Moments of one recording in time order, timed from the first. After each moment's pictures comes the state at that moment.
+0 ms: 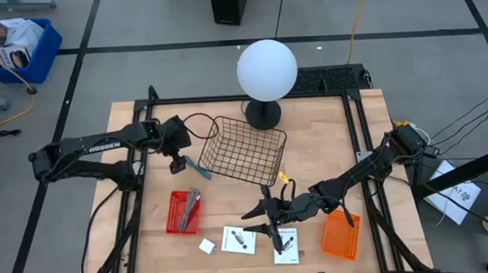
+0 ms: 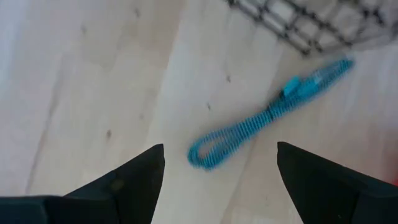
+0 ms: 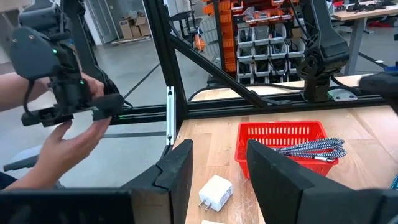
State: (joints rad) left arm 0.45 1.10 0.66 -0.75 0.05 0.14; right arm 0.48 1.70 1.03 0.53 0.29 0.25
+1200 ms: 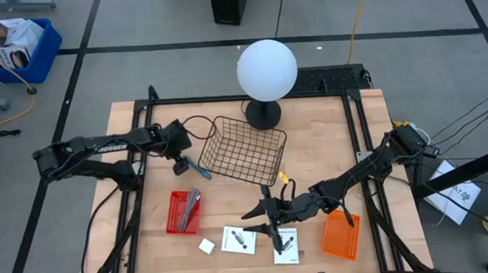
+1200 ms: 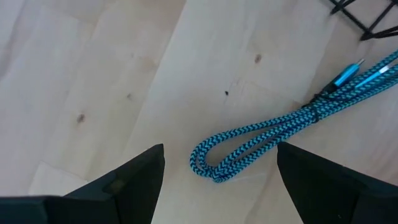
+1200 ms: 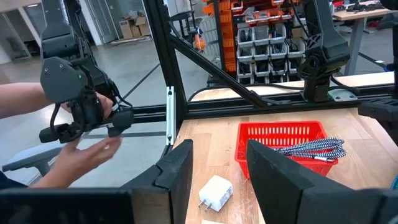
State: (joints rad) left arm 0.51 1.17 0.49 -0.53 0.08 0.09; right arm 0.48 1.70 1.03 0.53 0.29 0.25
